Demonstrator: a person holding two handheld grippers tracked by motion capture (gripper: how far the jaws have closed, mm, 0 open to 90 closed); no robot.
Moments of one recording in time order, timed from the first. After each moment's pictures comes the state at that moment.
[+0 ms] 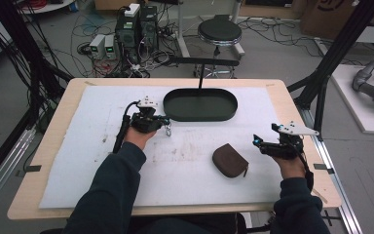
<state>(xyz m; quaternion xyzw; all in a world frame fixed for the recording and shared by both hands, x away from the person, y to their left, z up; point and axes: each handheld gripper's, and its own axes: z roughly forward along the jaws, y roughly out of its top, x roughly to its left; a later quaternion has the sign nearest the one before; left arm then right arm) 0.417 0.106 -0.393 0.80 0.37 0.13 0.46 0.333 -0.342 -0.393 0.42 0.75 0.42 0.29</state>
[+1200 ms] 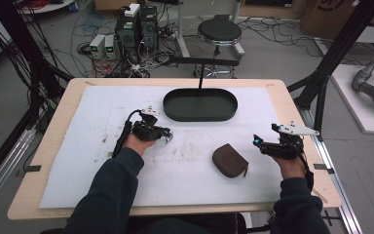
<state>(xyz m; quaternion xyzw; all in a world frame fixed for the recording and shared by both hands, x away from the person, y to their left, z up) 0.410 0.103 -0.419 0.84 0.35 0.08 0.41 0.333 -0.342 -0.393 0.42 0.75 0.42 0.29</state>
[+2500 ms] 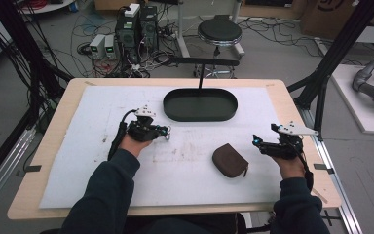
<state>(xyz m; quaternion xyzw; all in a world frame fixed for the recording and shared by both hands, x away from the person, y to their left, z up) 0.401 0.117 -0.401 0.82 0.34 0.10 0.46 0.334 -0.341 -0.394 0.42 0.75 0.42 0.29</state>
